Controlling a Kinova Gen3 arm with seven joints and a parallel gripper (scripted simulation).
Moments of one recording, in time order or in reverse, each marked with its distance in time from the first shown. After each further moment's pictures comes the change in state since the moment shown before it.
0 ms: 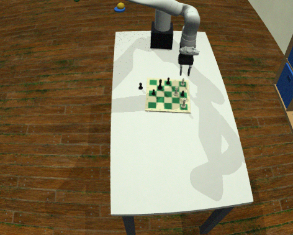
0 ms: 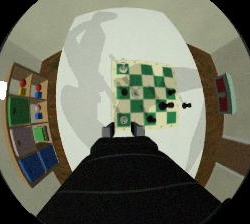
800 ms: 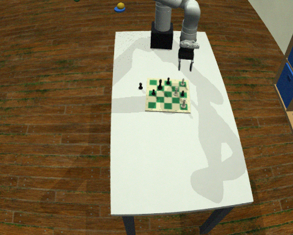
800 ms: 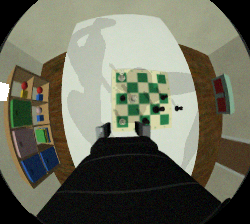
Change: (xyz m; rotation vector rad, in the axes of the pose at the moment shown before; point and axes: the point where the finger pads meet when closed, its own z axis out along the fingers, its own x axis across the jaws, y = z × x) arm 0.003 -0.007 -0.042 0.022 0.004 0.007
